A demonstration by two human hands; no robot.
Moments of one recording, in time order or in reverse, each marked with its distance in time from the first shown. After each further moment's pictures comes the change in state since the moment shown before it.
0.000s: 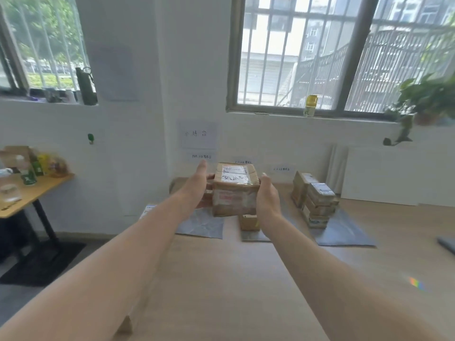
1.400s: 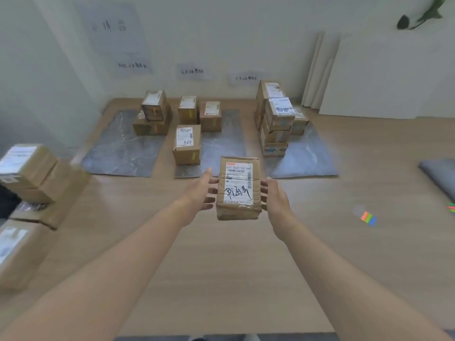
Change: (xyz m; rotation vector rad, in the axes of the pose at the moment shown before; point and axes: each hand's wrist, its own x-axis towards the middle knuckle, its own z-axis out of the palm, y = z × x) left_hand 0.125 -0.181 0.359 0.123 -0.102 -0.440; right_hand 0.211 0.210 -0.321 -0.071 -0.082 0.367
